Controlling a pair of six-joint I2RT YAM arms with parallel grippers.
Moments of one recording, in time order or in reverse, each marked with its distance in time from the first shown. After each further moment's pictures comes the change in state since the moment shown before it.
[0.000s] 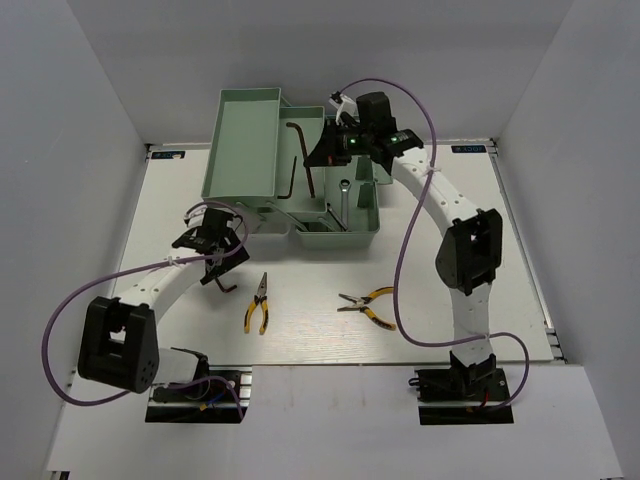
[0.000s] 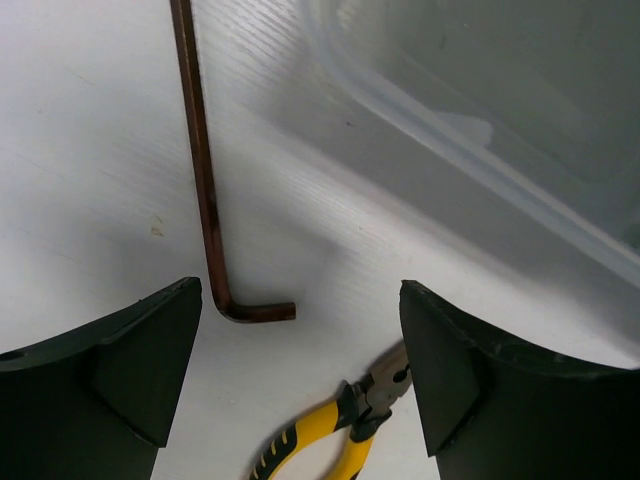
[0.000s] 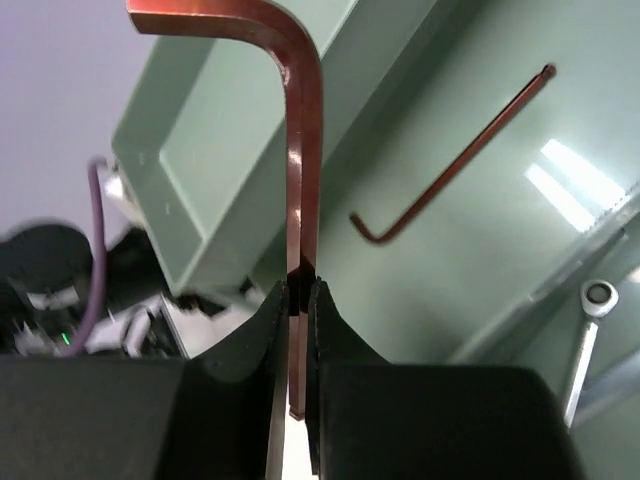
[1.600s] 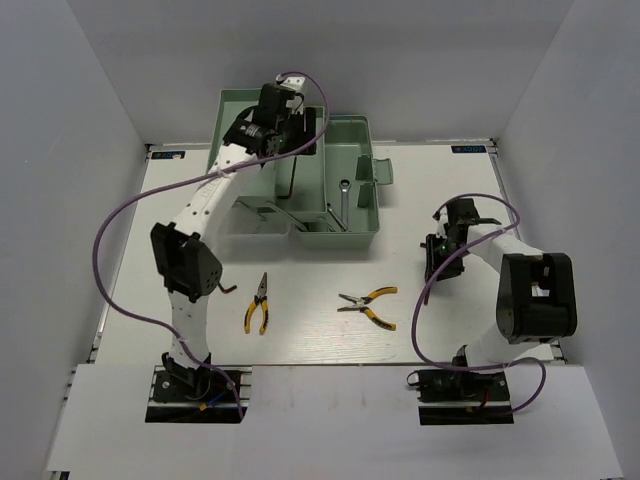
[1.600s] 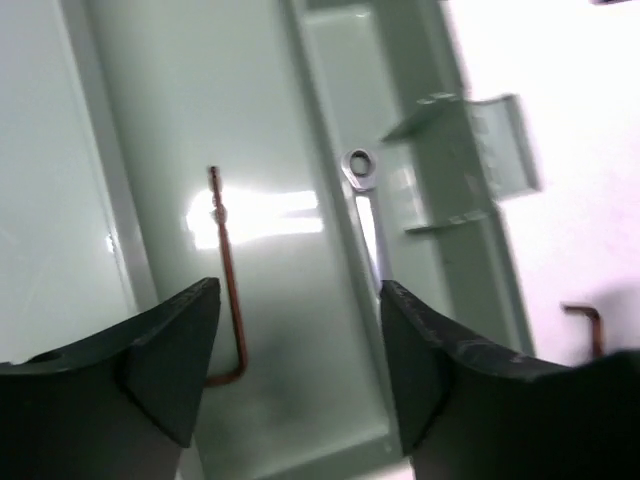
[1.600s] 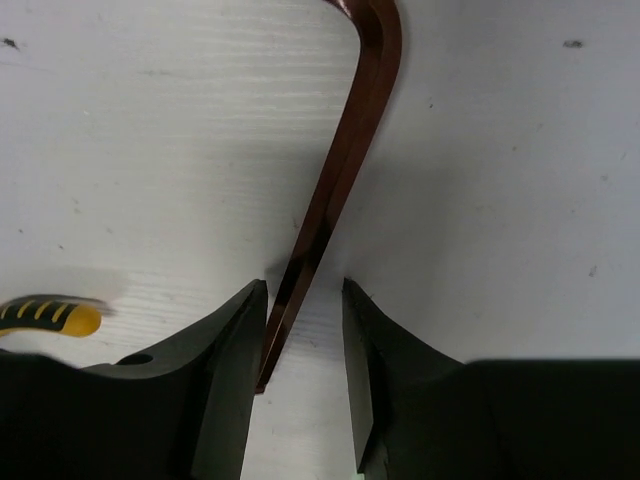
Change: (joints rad) left arm -0.207 0.744 1.448 -0.241 0.230 0.478; right arm -0.428 -0.505 -1.174 -0.116 0.515 -0.362
